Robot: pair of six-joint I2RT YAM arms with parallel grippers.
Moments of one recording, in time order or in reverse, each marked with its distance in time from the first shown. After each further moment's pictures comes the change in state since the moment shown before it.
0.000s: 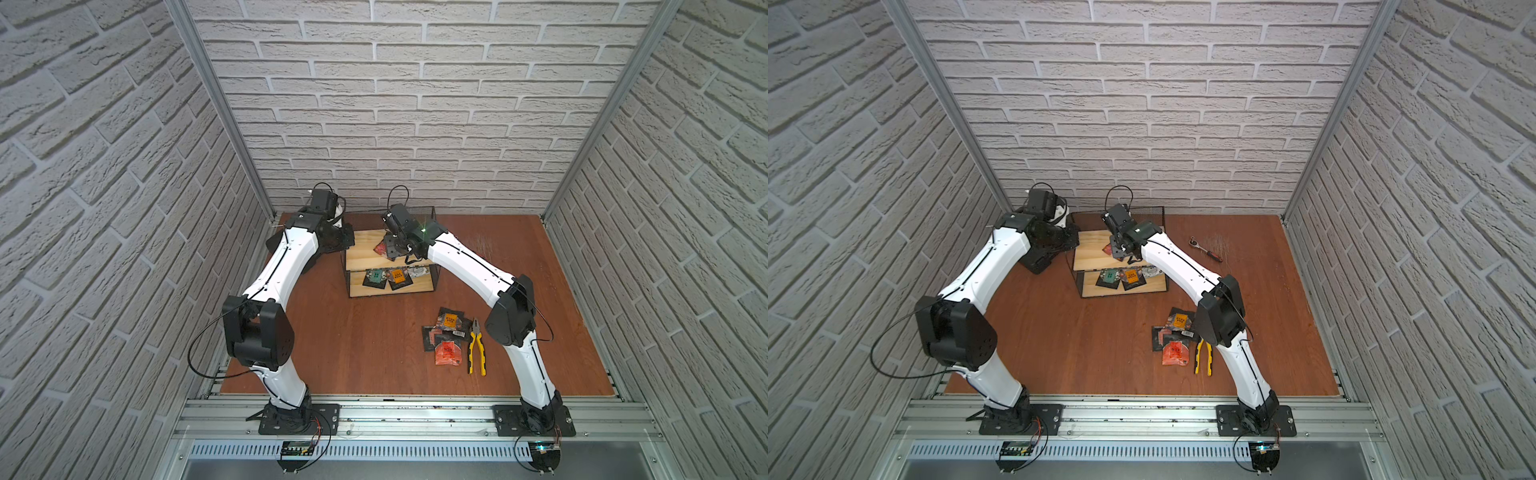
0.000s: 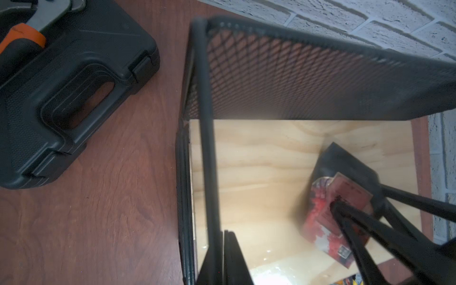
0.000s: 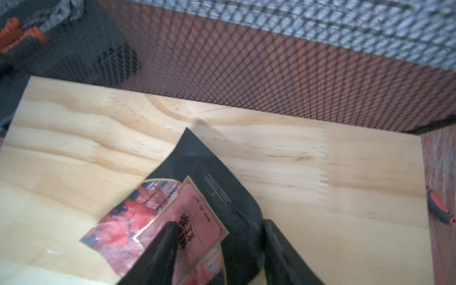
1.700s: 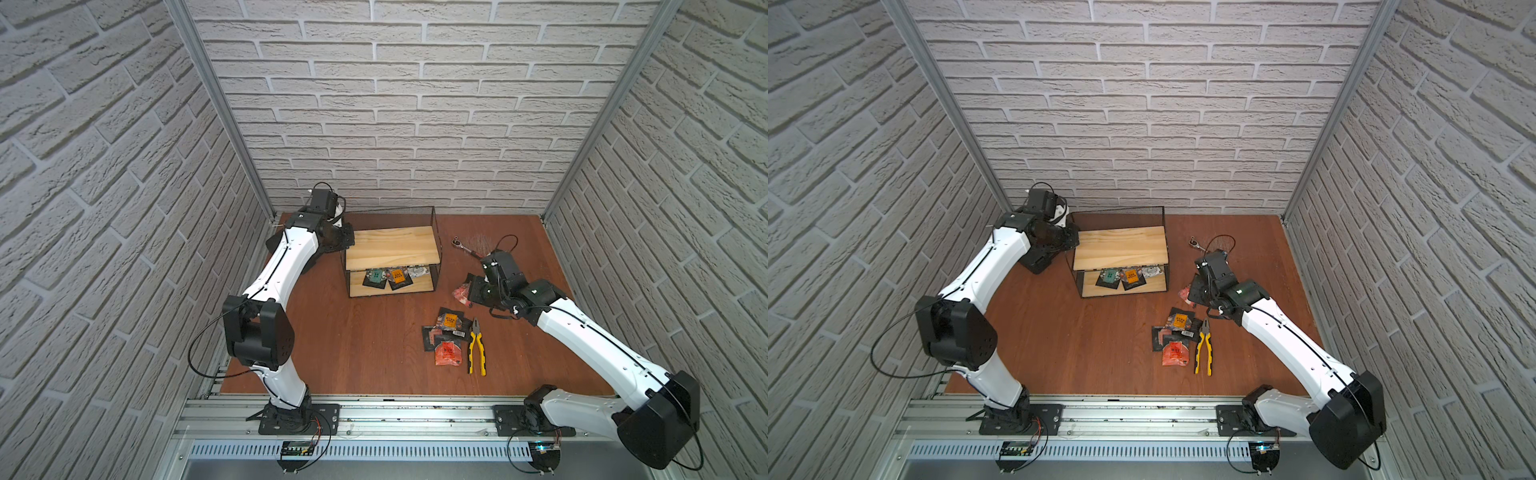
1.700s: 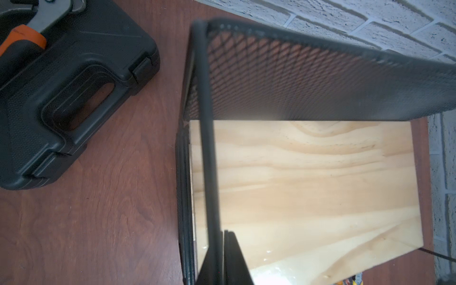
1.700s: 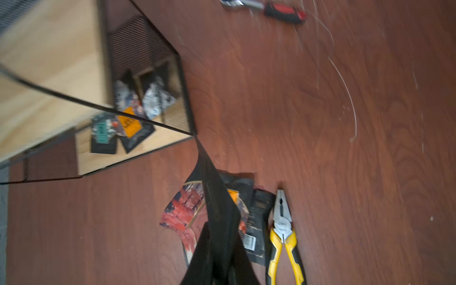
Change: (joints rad) left arm 0.000 0.005 0.010 -0.002 0.000 0.000; right arm -0.250 -1.022 -1.251 0.187 -0.183 0.351
